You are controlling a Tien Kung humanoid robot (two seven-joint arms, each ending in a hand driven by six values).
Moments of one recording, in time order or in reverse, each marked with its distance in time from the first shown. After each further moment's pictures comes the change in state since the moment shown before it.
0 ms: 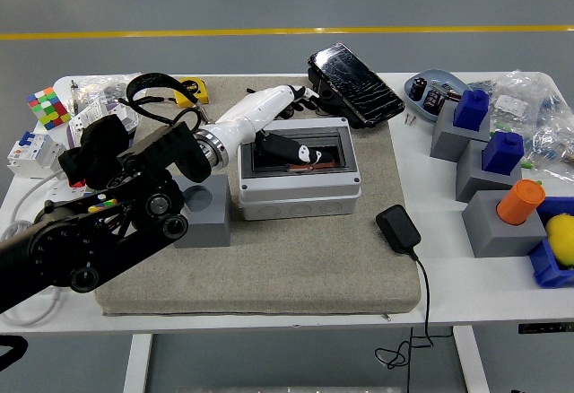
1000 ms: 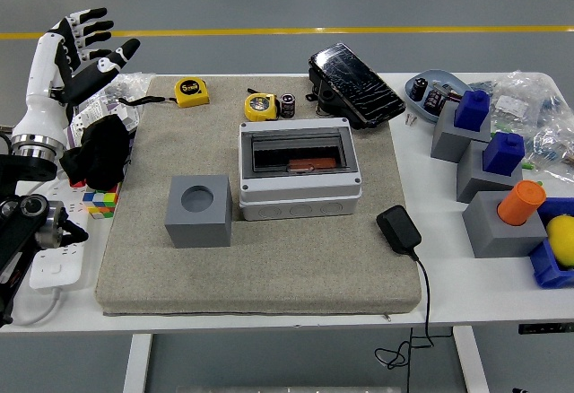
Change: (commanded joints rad) left arm 0.453 0.058 -0.603 0.004 -0.384 0.295 -0.417; right arm 0.005 0.006 0.024 -0.011 0.000 0.001 0.002
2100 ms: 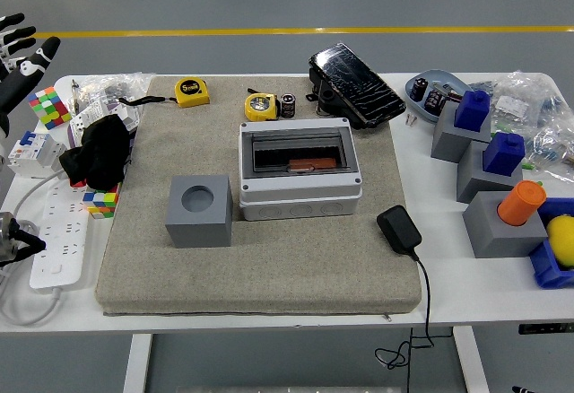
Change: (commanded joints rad) left arm 0.101 0.009 -0.163 -0.019 -0.020 -0.025 -0.014; right arm 0.002 0.003 0.006 -0.008 -0.002 0.001 -0.001
